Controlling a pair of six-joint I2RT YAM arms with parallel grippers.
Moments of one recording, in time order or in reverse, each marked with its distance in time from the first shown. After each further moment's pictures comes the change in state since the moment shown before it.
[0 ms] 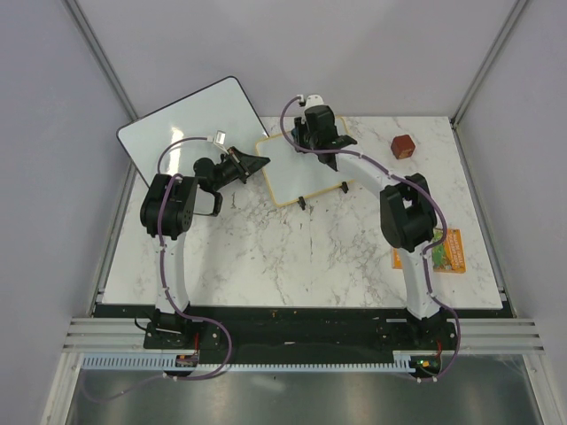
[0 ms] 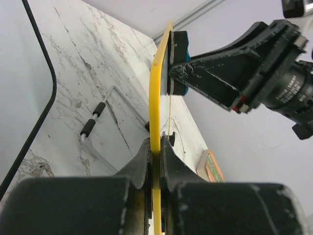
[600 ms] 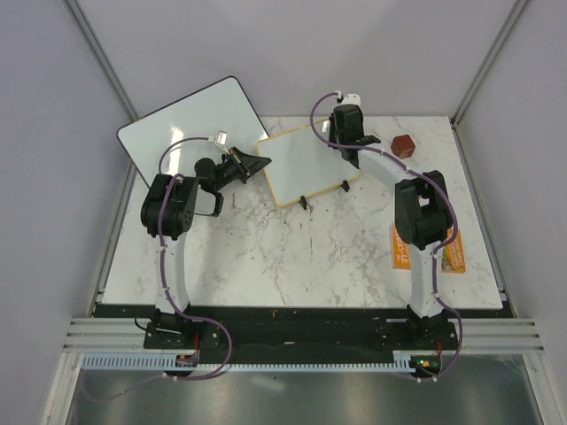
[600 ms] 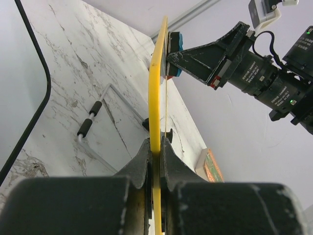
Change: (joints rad) left arm -0.008 -0.001 -0.004 0.005 -0.002 -0.001; right arm -0.151 -0.039 -0.114 0.056 0.182 0.048
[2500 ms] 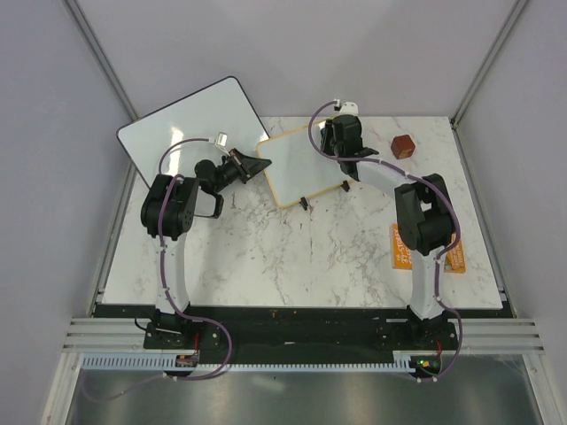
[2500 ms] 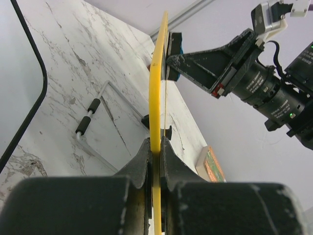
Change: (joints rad) left arm -0.003 -0.003 -0.020 0.022 0.003 0.008; right arm 0.023 -0.064 -0.173 0.221 -0.091 0.064
